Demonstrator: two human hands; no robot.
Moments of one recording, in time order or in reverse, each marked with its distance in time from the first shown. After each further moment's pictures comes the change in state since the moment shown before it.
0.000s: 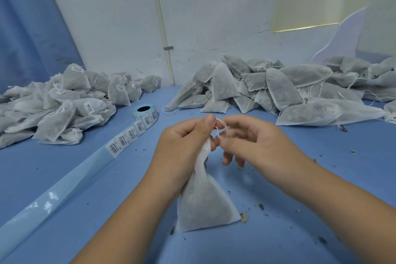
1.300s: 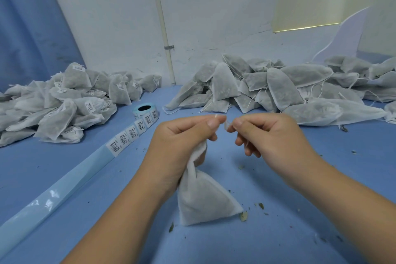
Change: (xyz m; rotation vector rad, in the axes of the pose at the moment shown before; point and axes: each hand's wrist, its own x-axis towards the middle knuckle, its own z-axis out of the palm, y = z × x) left_hand -0.001 0.007 -0.008 -0.114 -0.085 0.049; right_hand 0.009 0.014 -0.013 -0.081 0.218 -0.109
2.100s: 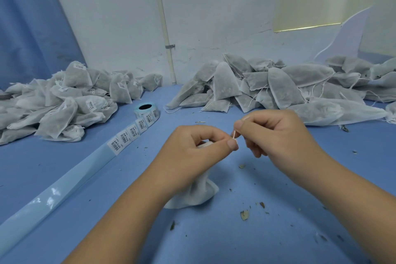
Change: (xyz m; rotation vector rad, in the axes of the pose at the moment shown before) left_hand -0.003 0.001 0.003 0.497 -0.127 0.015; right_hand -0.001 -0.008 -0.005 0.003 -0.077 -0.090
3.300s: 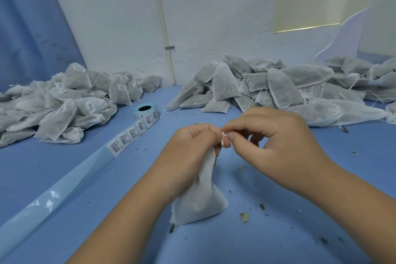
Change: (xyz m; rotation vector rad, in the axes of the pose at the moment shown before) left_hand 0.003 0.005 0.005 -0.226 -0.007 -0.166; right_hand -0.009 -0.012 0.004 -0.428 0.036 -0.402
